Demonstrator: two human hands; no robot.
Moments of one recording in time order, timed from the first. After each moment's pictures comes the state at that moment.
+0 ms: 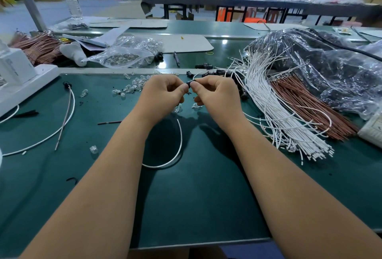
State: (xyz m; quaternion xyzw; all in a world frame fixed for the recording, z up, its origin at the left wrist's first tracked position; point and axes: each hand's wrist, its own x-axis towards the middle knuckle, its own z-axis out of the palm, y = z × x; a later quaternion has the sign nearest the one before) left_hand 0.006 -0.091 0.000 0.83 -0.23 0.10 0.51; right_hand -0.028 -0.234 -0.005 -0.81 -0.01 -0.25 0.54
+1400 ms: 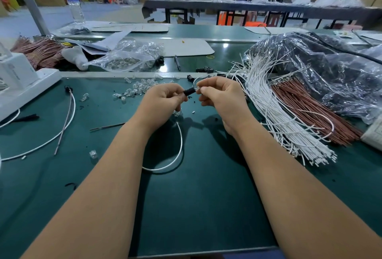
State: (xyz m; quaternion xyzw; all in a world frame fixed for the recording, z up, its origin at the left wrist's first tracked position) left_hand 0.011 -0.087 -0.009 0.82 -0.22 0.04 0.53; right_hand -0.023 -0.247 -0.003 -0.72 0.01 -0.18 0.67
